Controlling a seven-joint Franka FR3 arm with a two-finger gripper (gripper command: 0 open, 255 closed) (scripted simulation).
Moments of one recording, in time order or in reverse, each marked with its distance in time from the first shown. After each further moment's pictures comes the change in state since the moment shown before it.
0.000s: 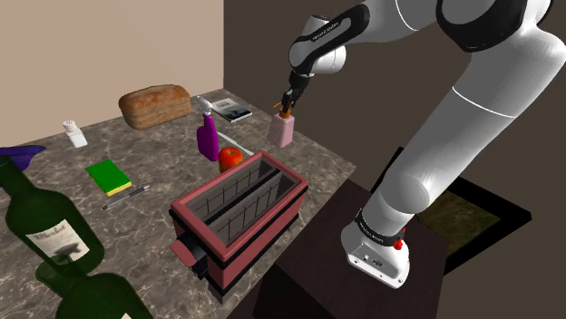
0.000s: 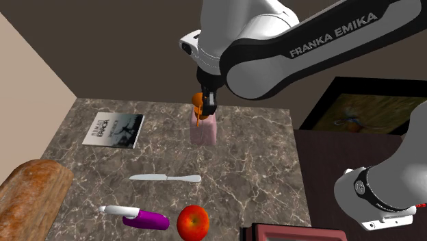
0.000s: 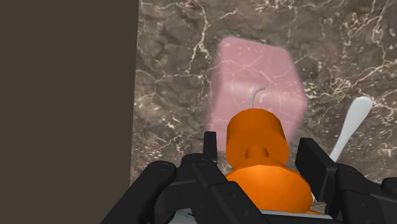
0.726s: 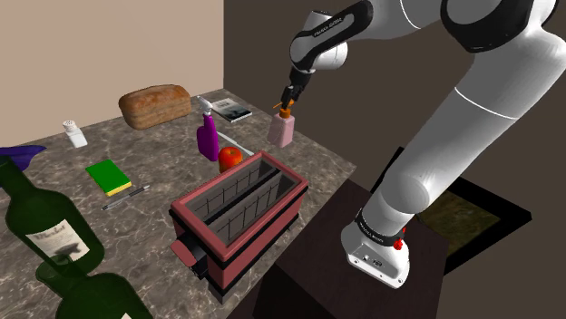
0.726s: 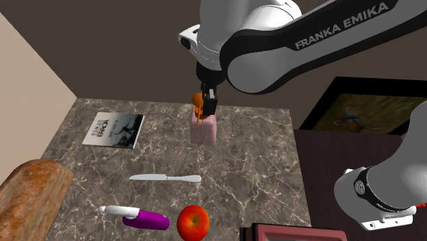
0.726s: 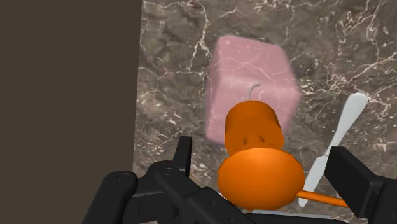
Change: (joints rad) arm -0.001 -0.019 0.001 0.016 -0.009 -0.035 0.008
